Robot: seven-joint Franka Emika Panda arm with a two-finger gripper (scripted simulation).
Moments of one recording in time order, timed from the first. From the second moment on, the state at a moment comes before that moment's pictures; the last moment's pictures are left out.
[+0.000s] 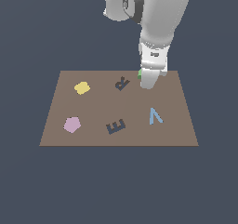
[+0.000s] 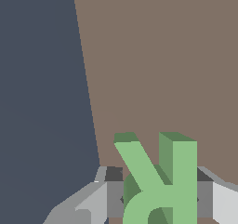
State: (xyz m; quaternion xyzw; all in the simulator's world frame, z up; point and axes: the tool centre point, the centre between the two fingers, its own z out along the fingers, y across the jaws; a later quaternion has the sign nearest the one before) arm -0.118 0.103 0.036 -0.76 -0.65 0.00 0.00
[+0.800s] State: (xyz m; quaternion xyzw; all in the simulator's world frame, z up) arm -0.114 0.050 0.038 -0.56 -0.83 0.00 0.00
